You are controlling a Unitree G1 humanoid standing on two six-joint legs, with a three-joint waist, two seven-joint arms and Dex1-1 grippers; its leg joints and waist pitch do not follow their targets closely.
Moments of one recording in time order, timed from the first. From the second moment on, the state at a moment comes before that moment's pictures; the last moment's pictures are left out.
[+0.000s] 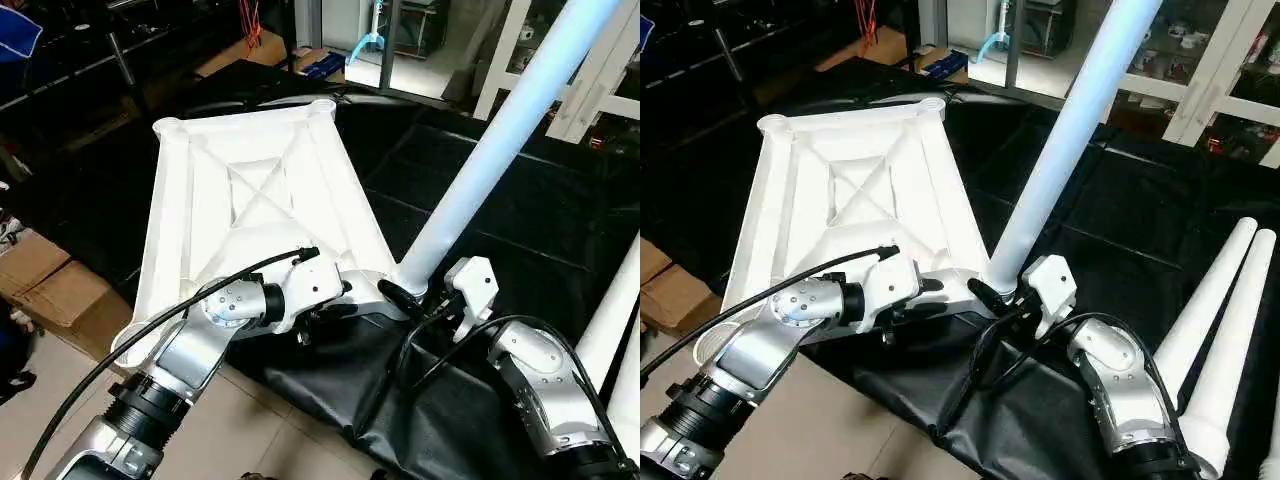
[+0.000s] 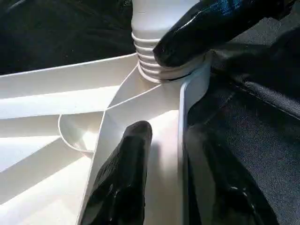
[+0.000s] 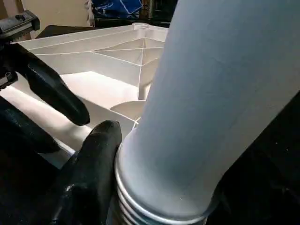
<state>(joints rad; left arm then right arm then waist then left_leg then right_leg) -0.44 0.35 -0.41 0.17 0.06 0.15 -0.84 -0.18 -0.32 0.09 0.30 0.19 -0.17 0.71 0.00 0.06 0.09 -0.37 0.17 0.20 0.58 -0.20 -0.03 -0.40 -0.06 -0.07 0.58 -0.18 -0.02</state>
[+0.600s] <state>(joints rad) -0.42 0.38 -0.41 0.13 0.07 0.17 -0.84 -0.21 -0.36 0.16 0.32 0.10 -0.23 0.72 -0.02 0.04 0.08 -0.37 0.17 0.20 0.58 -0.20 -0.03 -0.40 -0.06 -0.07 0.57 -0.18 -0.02</state>
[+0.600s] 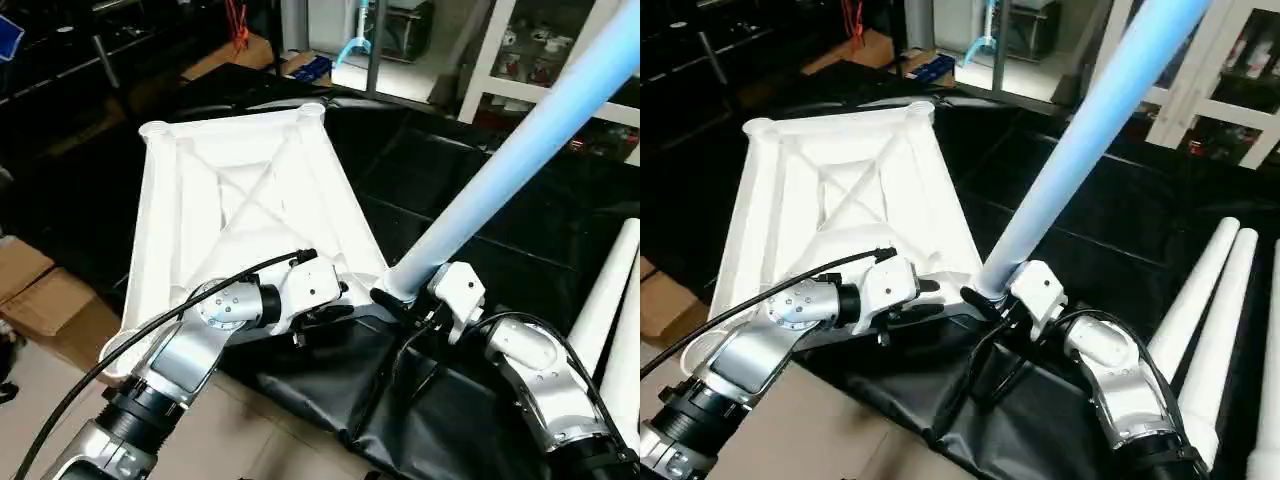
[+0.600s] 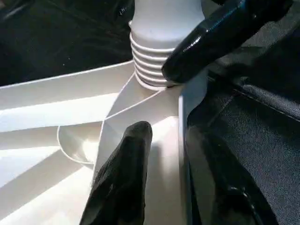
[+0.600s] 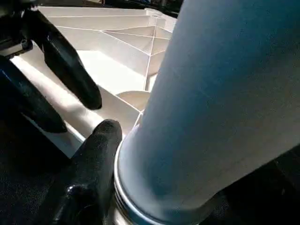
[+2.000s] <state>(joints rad) -0.44 0.35 -0.40 0.22 0.04 0.31 -0.87 -0.28 -0.42 0.20 0.30 0.10 -0.13 0.86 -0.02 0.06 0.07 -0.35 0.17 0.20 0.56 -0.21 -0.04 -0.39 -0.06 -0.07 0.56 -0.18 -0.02</state>
